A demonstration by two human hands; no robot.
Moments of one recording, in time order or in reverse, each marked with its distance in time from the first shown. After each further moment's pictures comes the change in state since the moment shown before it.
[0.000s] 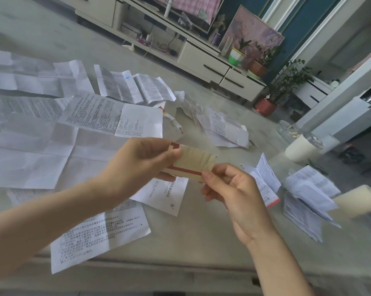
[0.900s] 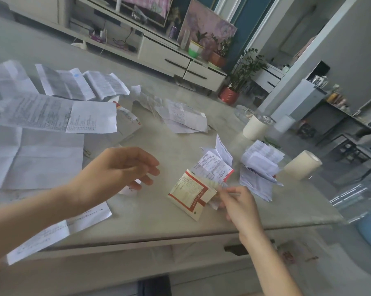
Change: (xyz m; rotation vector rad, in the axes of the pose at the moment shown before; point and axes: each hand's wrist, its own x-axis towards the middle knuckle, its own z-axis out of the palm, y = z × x) left_hand -0.020 0.000 0.024 0.171 -0.248 -0.049; right_hand -0.042 0.067 -0.095 -0.321 0.529 0.249
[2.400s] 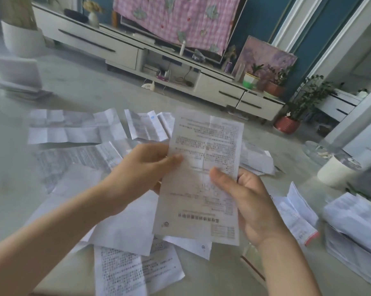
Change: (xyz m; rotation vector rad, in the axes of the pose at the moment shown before) left_hand 0.009 0.036 -0.079 0.009 0.259 0.014; right_hand -0.023 -0.147 0.096 0.486 -0.750 -0.263
